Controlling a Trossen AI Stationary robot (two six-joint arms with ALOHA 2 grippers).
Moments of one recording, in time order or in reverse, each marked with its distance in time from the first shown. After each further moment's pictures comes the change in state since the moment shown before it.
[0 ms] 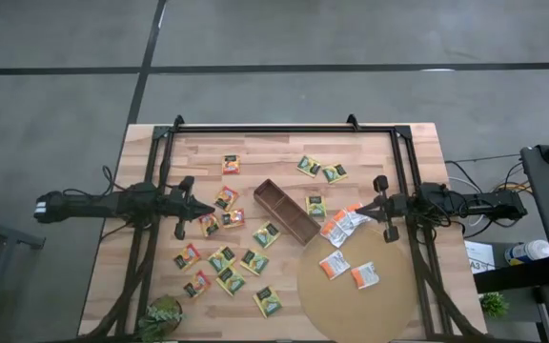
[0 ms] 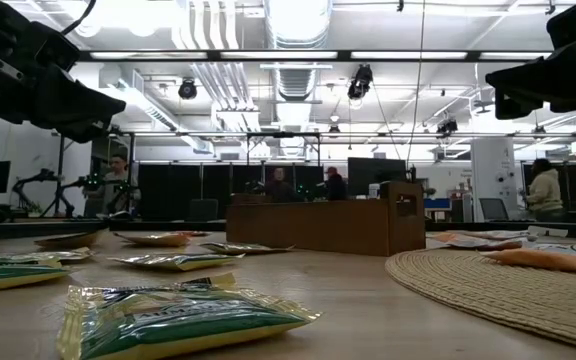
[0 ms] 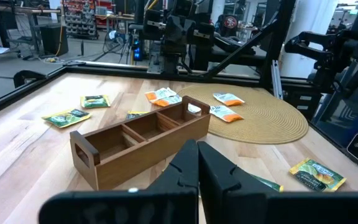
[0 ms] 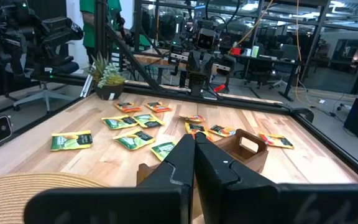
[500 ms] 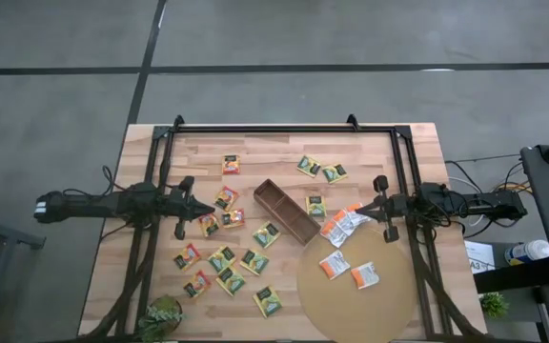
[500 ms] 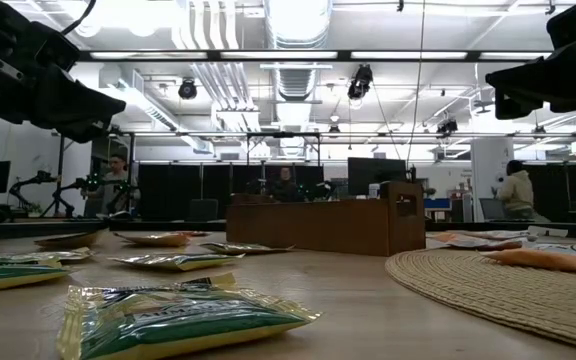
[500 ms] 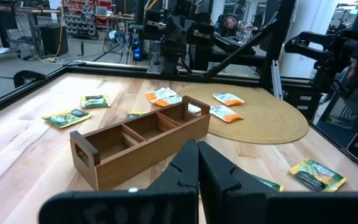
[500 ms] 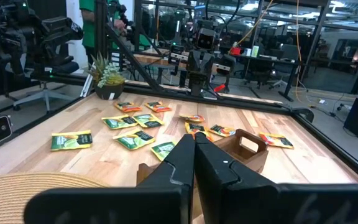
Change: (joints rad) left arm 0.000 0.000 0.000 0.000 0.000 0.000; right arm 0.000 0.001 0.000 0.000 0.000 0.000
